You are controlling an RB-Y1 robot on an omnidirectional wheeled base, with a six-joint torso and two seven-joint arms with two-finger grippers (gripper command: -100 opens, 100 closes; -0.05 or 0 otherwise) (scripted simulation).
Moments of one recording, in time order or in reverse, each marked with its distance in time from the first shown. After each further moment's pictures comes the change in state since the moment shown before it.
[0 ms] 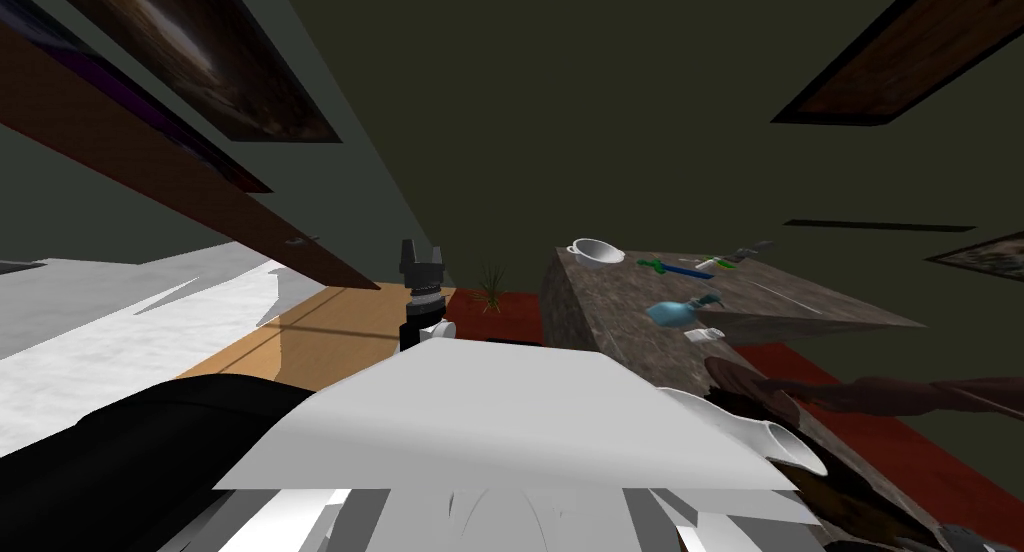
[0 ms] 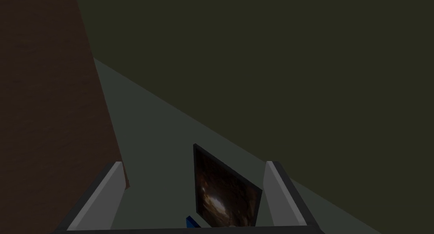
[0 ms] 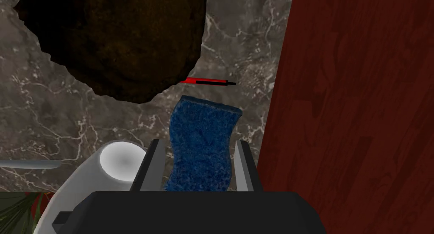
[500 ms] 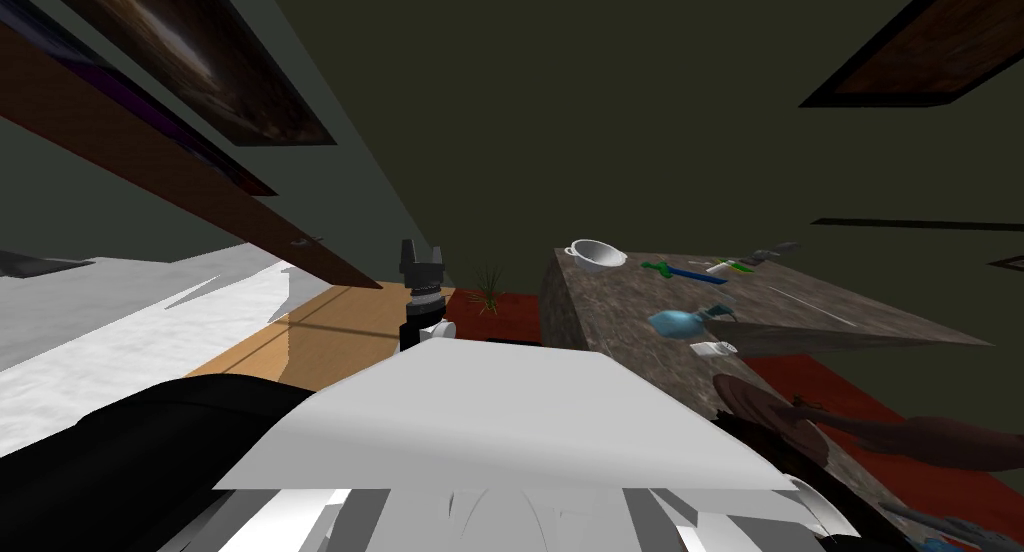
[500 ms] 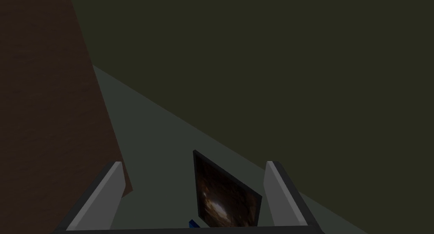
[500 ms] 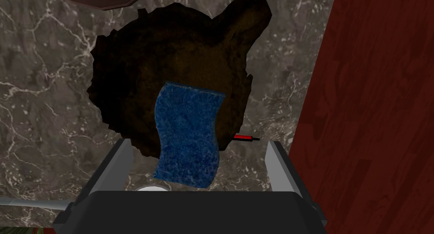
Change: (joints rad) left arm 0.000 0.000 0.000 0.000 0.000 0.000 0.000; right arm -0.029 0.002 -0.017 0.046 0.023 0.001 0.025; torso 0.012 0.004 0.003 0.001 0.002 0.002
